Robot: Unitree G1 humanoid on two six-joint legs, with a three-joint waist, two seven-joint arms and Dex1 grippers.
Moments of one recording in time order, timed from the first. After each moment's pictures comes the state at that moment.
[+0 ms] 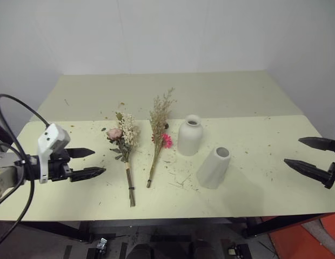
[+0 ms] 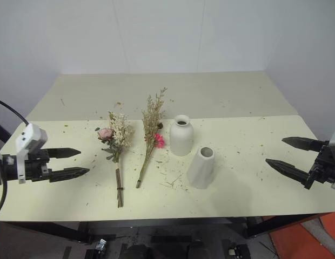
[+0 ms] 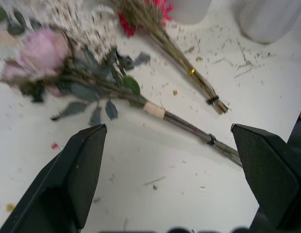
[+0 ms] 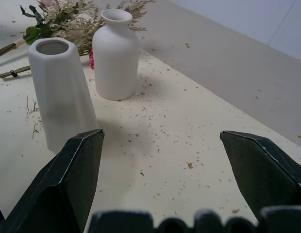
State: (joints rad) left arm -0.11 1.12 0.32 -0.28 -0.68 0.83 -1.04; right arm 0.04 -0.99 -0.65 -0.09 0.61 0.32 1.22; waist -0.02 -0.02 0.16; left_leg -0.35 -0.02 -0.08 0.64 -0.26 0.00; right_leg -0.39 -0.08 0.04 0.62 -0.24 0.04
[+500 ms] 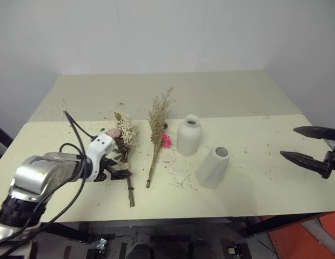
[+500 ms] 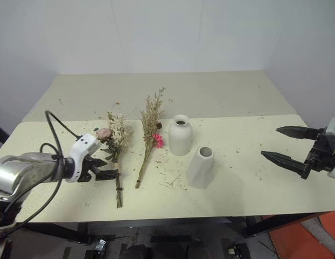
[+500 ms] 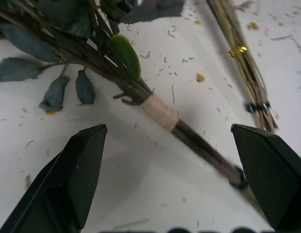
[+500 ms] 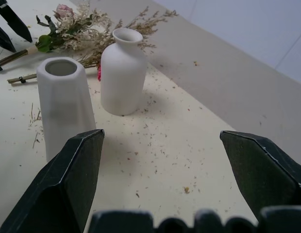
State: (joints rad) left arm -0.48 0.82 -0.04 -0.24 -0.58 1.32 -0.61; right arm -0.09 -1.02 -0.59 -0.05 0.61 0.30 1.26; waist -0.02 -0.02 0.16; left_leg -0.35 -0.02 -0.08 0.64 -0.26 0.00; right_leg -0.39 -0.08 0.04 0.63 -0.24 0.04
